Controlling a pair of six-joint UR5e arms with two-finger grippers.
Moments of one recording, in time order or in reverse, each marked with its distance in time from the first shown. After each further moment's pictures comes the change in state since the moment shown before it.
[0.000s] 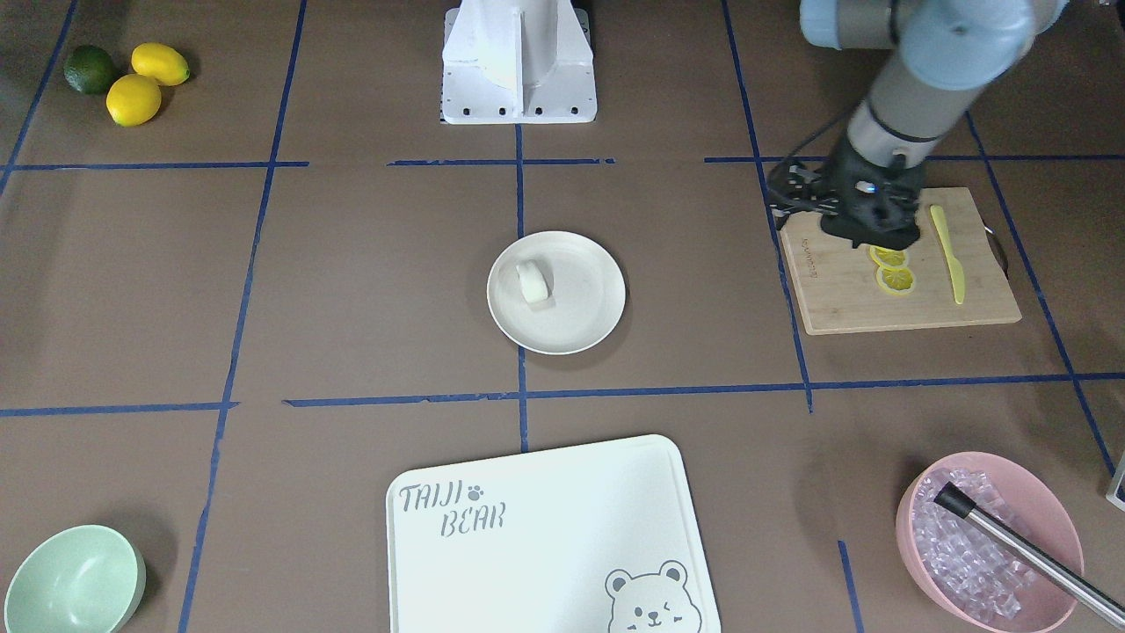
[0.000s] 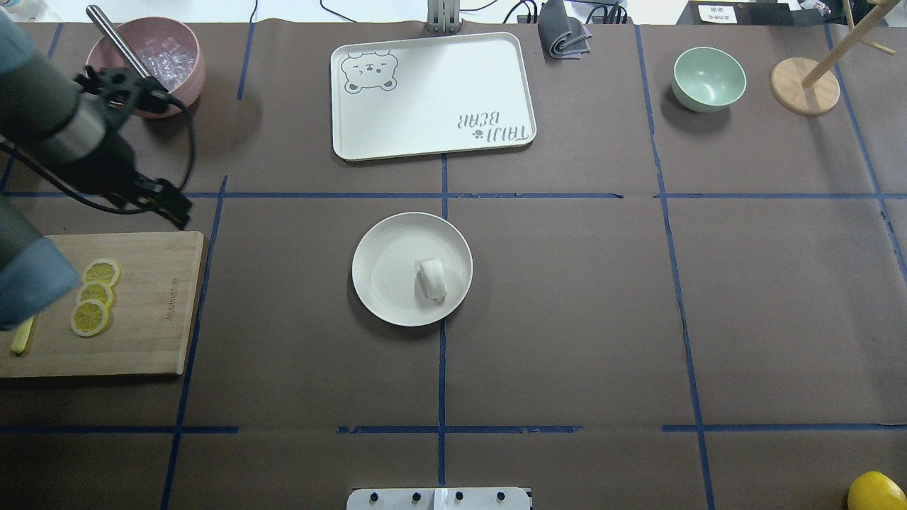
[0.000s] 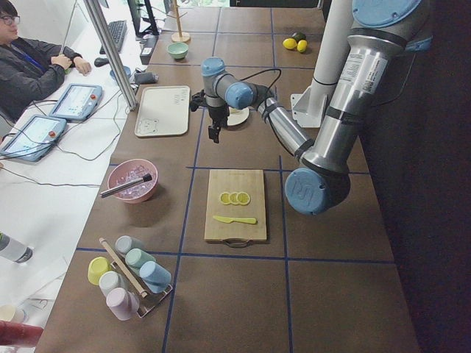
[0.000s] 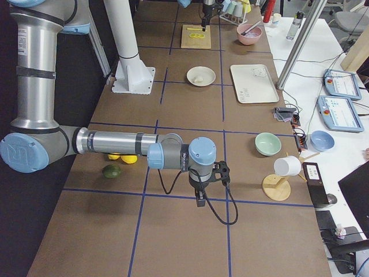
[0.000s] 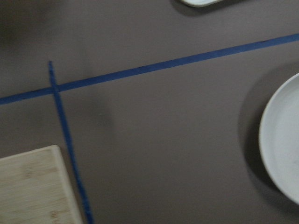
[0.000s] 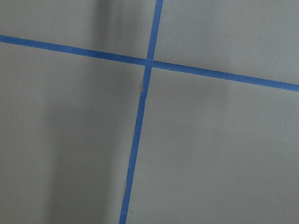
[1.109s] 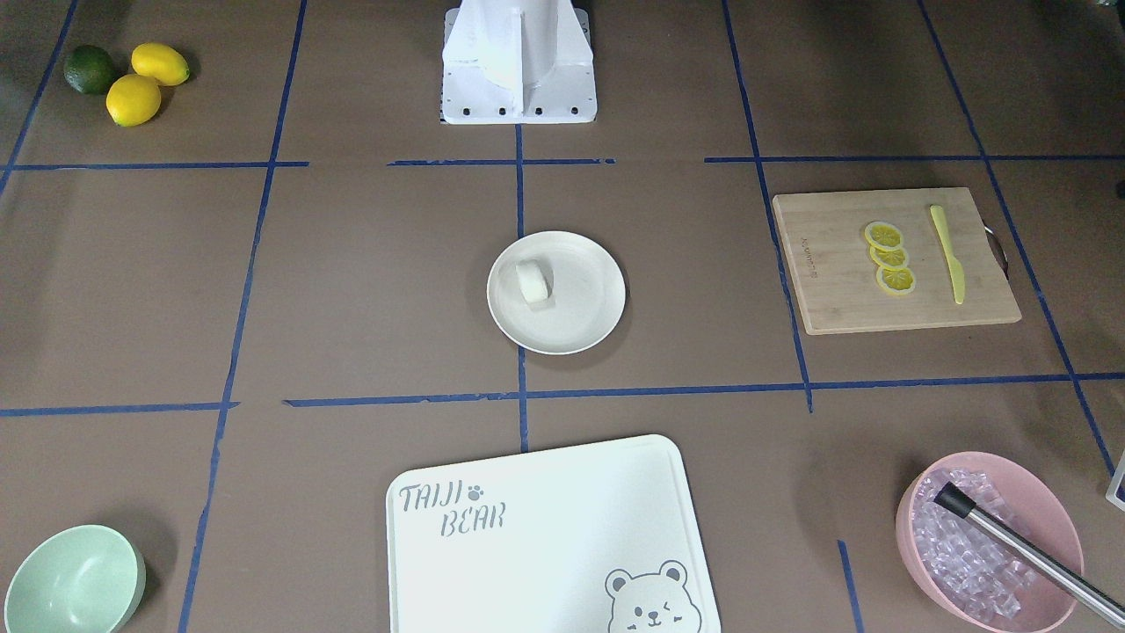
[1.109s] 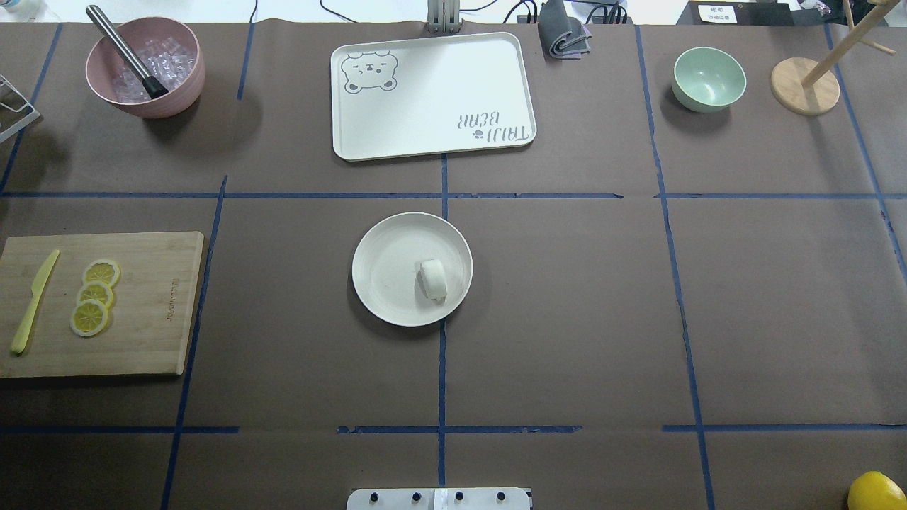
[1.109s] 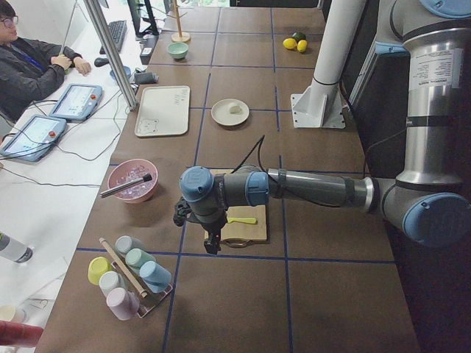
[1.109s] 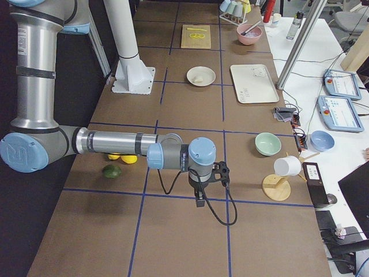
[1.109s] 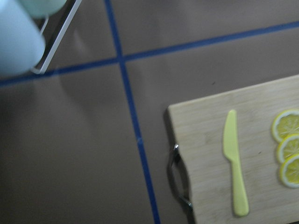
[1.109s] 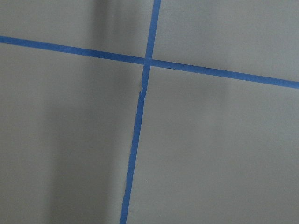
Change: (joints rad) left arm -0.527 0.337 0.292 -0.030 -0.165 0.608; right arm 0.000 -0.001 -0.001 -0.001 0.002 0.010
